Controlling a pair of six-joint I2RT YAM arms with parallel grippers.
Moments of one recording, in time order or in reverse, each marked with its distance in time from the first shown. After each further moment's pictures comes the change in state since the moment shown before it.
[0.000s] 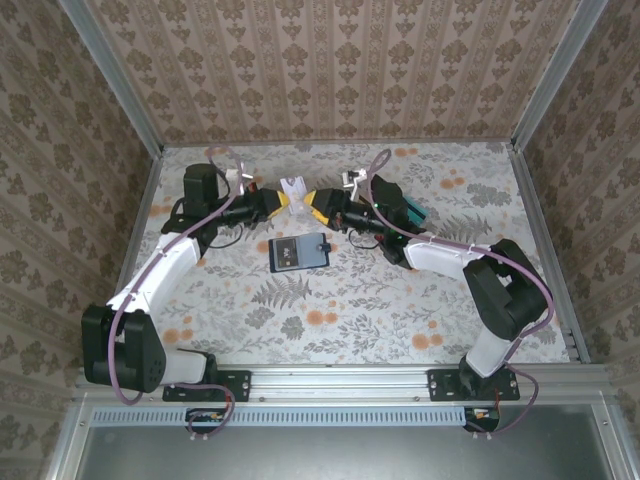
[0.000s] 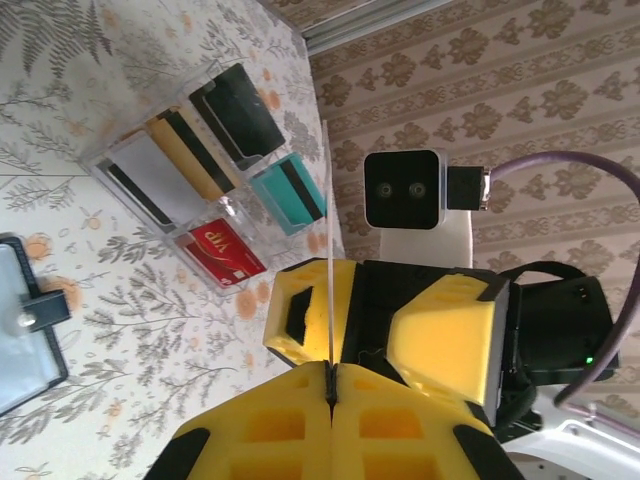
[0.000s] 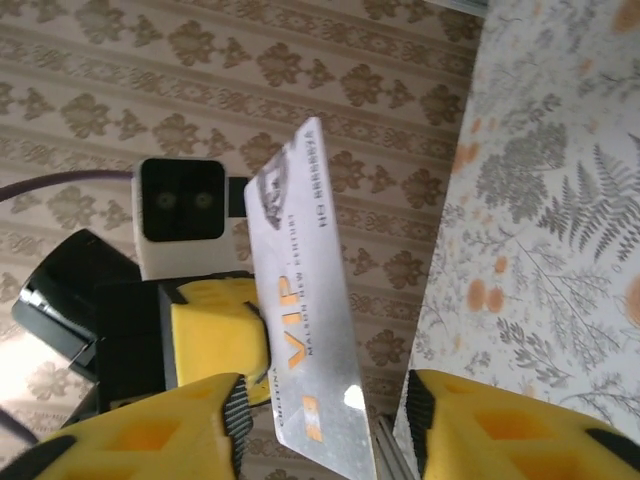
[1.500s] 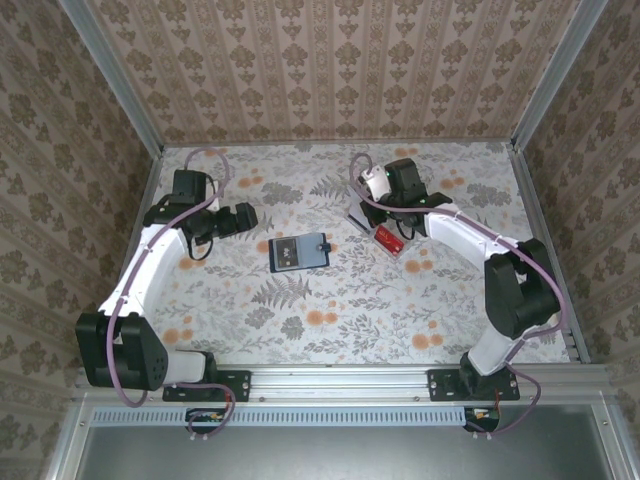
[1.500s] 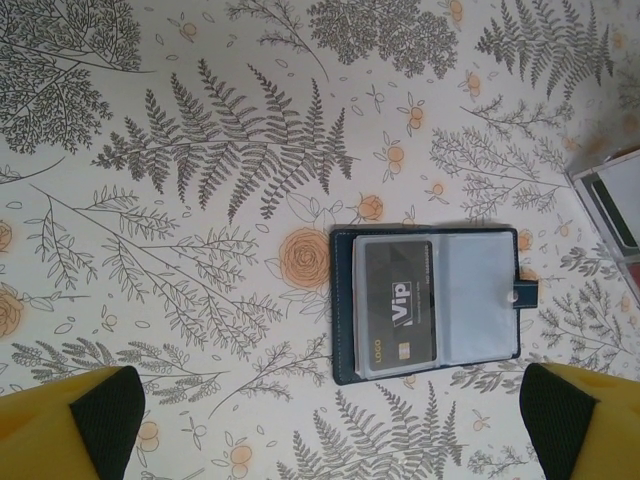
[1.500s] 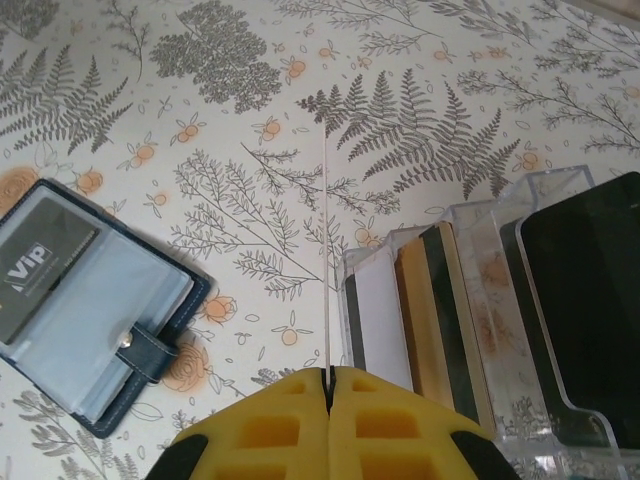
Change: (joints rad) left arm 0.095 -0.001 0.134 -0.669 -0.712 0.524; right arm -0.177 -0.013 0.245 -1.006 0.387 -1.447
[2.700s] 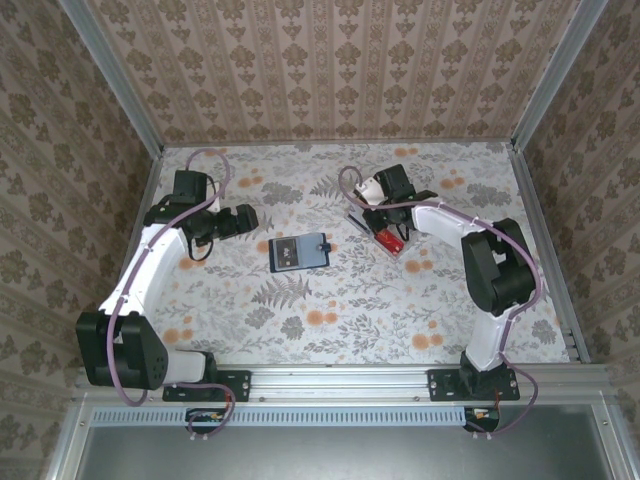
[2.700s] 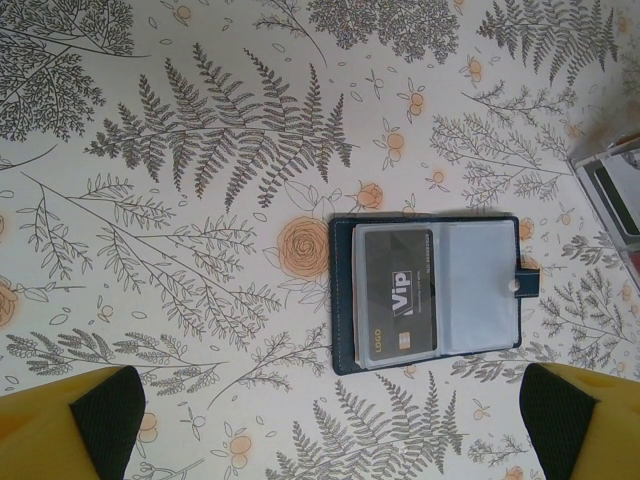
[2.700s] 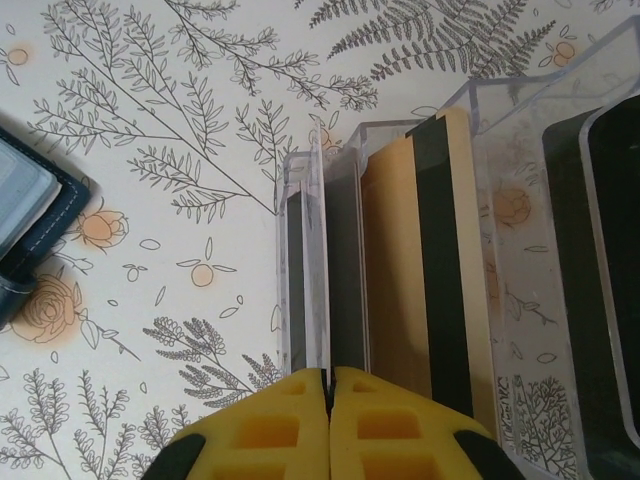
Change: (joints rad) left arm 0.000 0.005 0.000 -0.013 0.010 0.004; right arm -0.019 0.175 0.071 -0.084 0.074 -0.136
